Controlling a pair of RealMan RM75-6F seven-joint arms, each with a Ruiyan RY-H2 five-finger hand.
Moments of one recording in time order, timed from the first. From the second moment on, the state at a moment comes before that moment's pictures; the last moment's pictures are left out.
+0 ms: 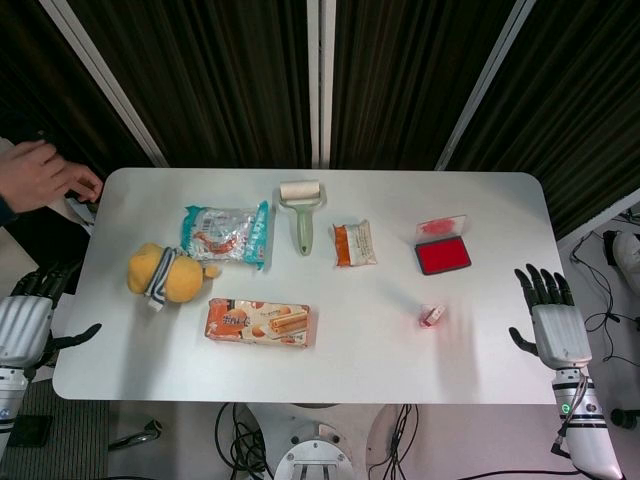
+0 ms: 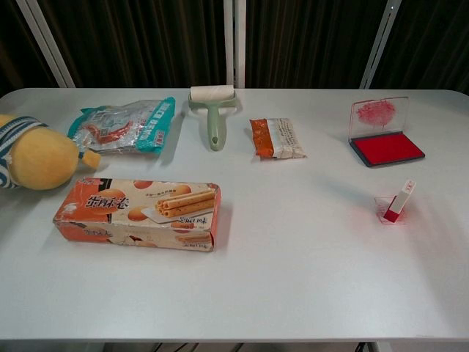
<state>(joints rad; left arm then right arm) -0.13 -1.08 -0.05 -1.57 1.52 1.48 -0.03 0.17 -1.24 0.08 -1.63 -1.37 1.37 -0.27</state>
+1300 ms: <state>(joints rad) -0.14 -1.10 -0.05 -1.58 1.51 1.45 -0.01 0.49 -1.17 -0.03 -1.35 -1.80 1.08 -0.38</state>
